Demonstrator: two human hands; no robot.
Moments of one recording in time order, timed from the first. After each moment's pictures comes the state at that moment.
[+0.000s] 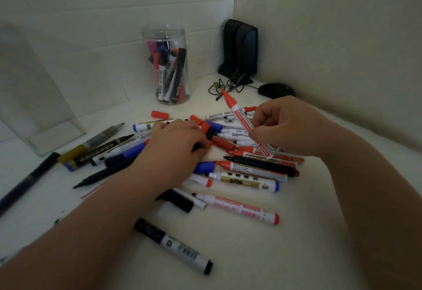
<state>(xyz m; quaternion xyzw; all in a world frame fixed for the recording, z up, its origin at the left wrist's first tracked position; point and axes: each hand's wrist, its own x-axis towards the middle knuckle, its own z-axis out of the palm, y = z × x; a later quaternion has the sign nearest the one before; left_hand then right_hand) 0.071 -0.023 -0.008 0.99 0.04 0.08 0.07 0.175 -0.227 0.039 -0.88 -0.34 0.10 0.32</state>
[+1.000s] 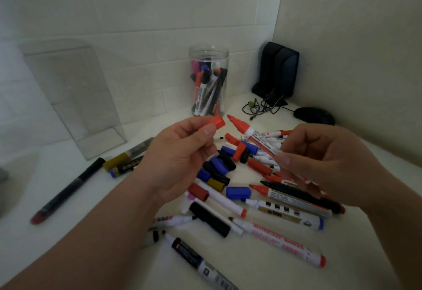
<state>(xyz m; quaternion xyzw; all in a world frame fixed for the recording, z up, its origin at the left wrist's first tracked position) 0.043 0.009 0.007 0.52 0.07 0.19 0.83 0.139 -0.212 0.047 -0.75 -0.40 0.14 0.51</state>
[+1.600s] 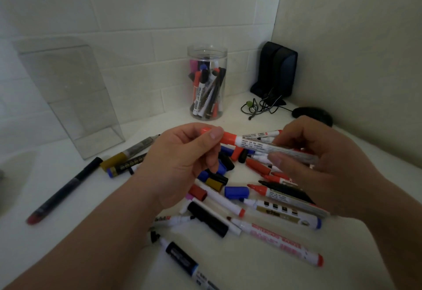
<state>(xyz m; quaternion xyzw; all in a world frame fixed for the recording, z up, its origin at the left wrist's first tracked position) 0.035 0.000 0.010 0.59 0.06 0.16 0.79 0.130 -0.212 0.043 -0.80 -0.46 0.00 0.39</state>
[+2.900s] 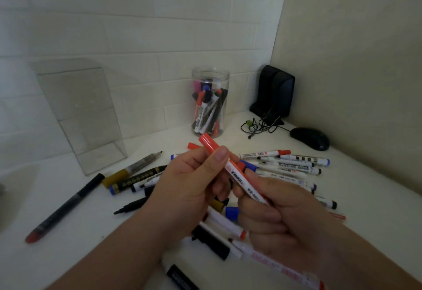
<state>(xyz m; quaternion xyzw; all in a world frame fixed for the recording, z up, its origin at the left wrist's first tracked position) 0.030 -0.009 0.001 0.58 0.00 0.17 0.79 0.101 -0.173 0.020 -0.40 -0.15 0.57 0.70</state>
